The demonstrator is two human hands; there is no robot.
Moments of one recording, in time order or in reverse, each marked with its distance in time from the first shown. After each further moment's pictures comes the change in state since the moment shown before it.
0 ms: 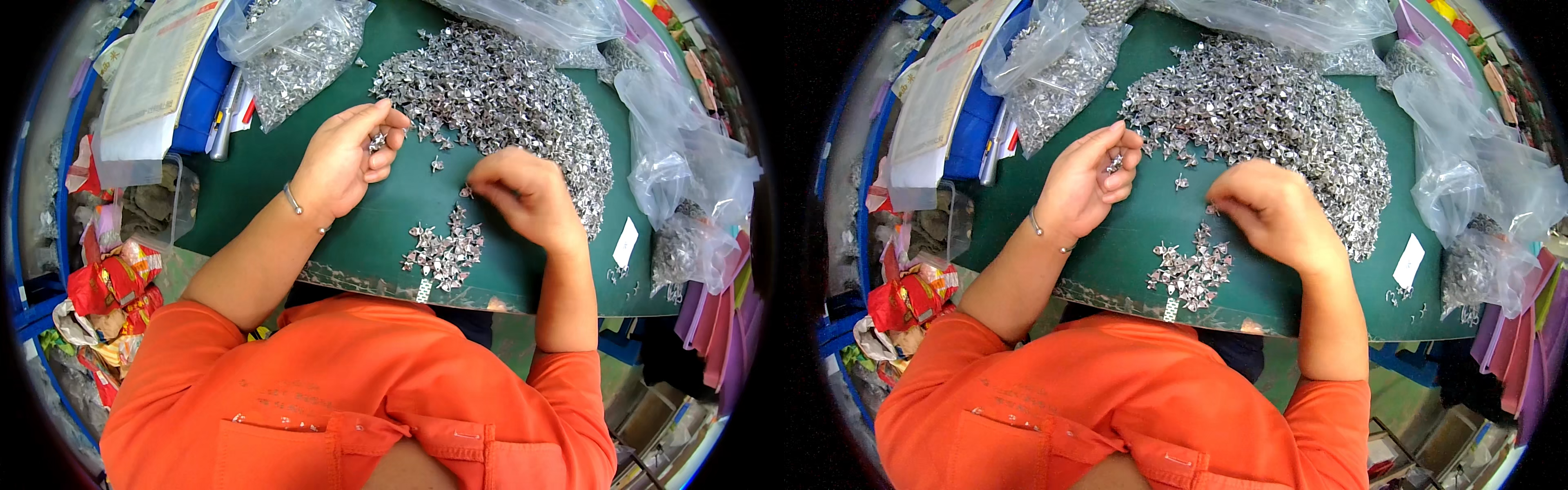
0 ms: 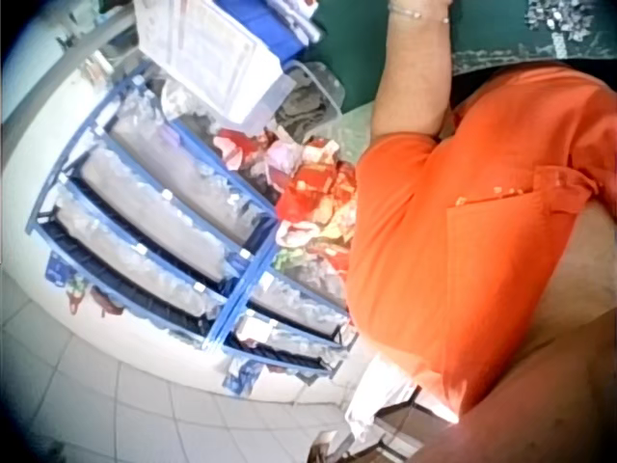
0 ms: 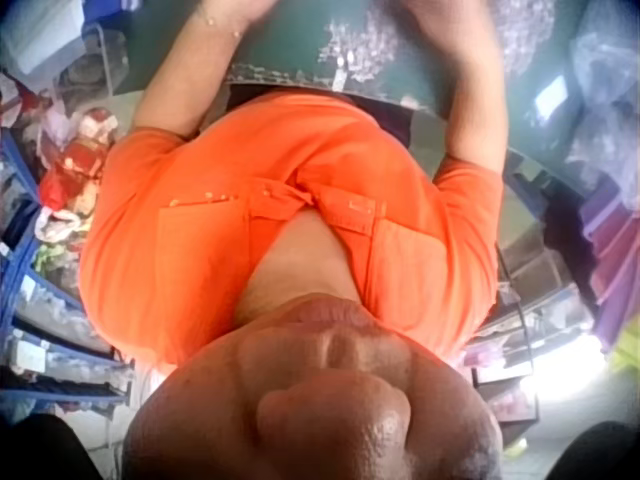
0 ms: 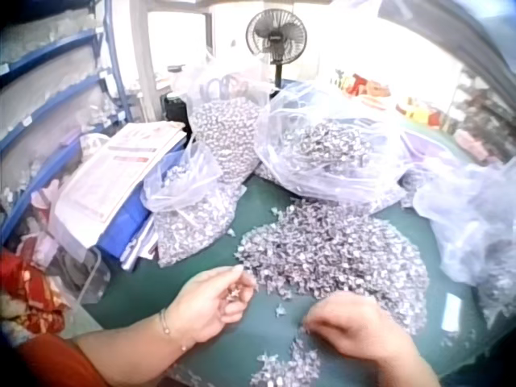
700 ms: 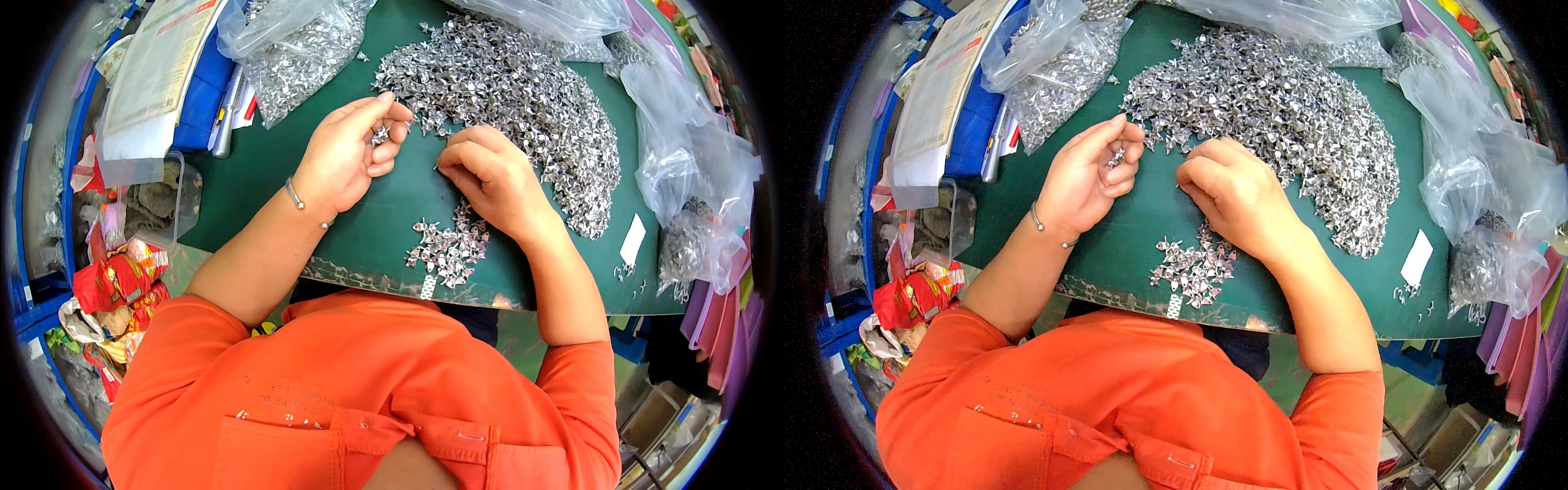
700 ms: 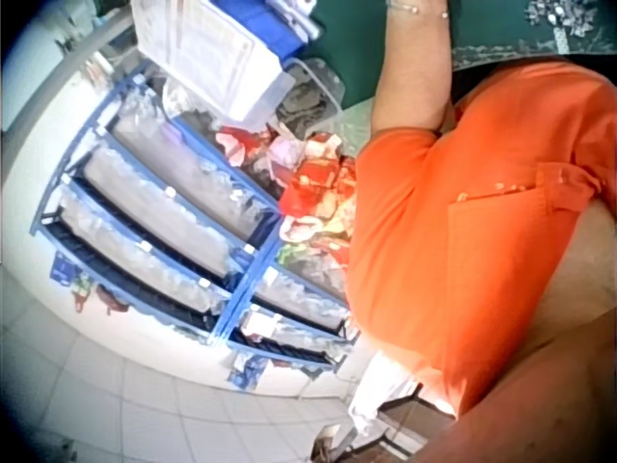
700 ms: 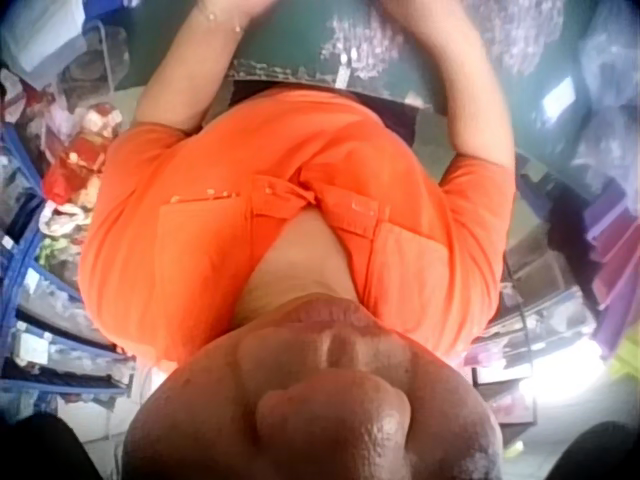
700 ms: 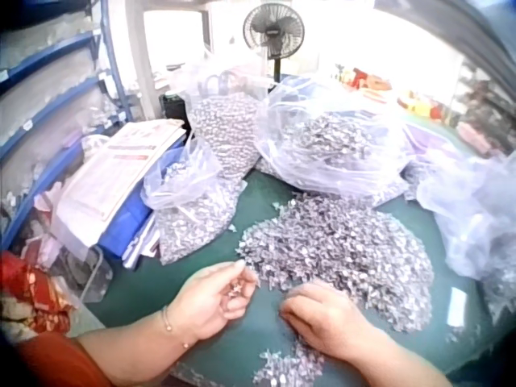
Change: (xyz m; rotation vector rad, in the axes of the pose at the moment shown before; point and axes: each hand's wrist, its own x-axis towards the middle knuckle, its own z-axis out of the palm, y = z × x) left_hand 0.003 -0.001 -0.002 -0.002 -0.021 0.004; right_hand 0.016 -0.001 0.038 -0.093 0.146 -0.086
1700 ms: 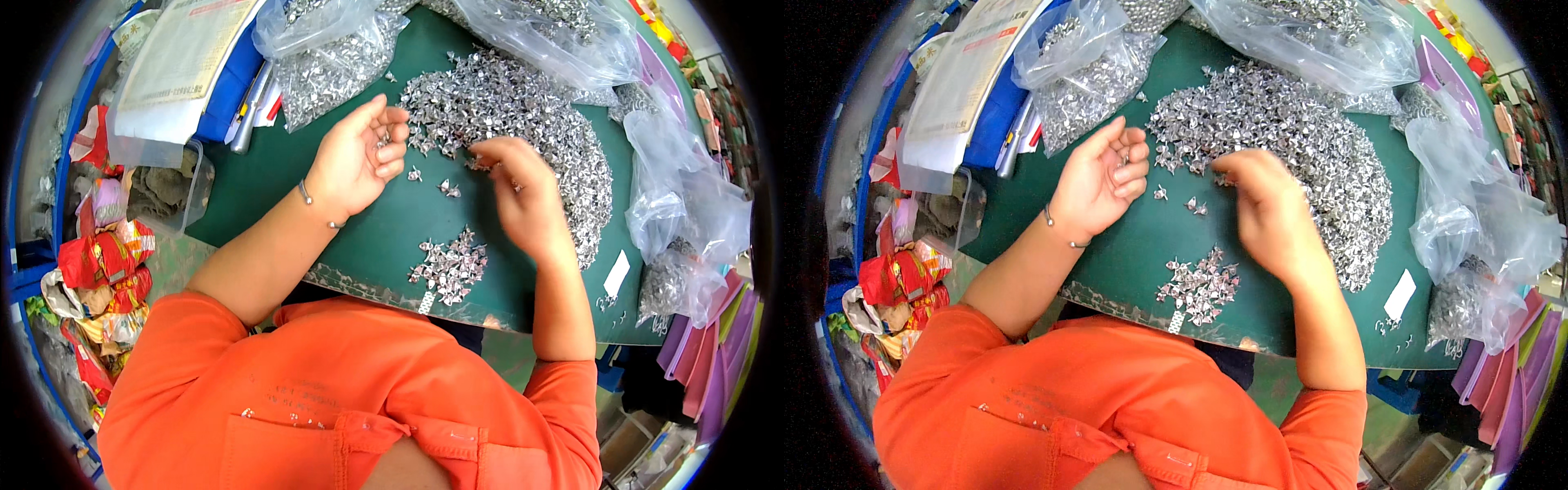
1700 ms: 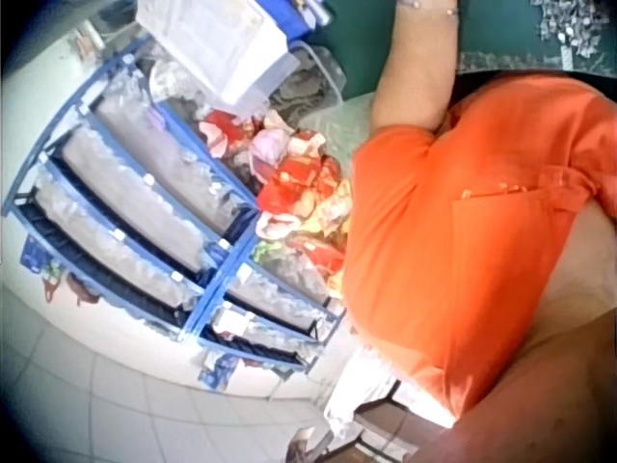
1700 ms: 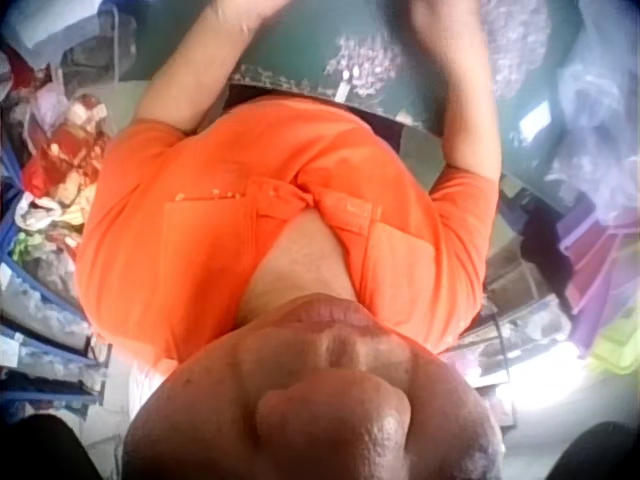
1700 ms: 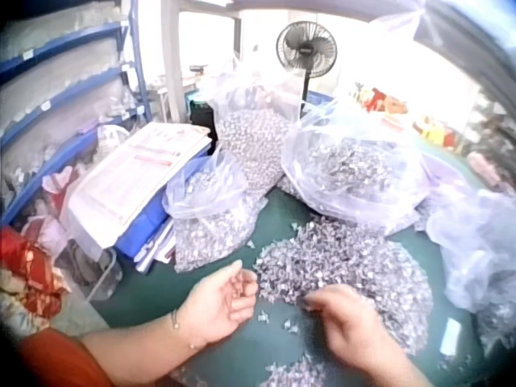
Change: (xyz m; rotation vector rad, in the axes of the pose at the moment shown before) left_hand 0.009 0.002 -0.020 -0.417 -0.014 -0.008; right_hand 0.018 -0.004 -0.025 0.042 -0.048 0.202
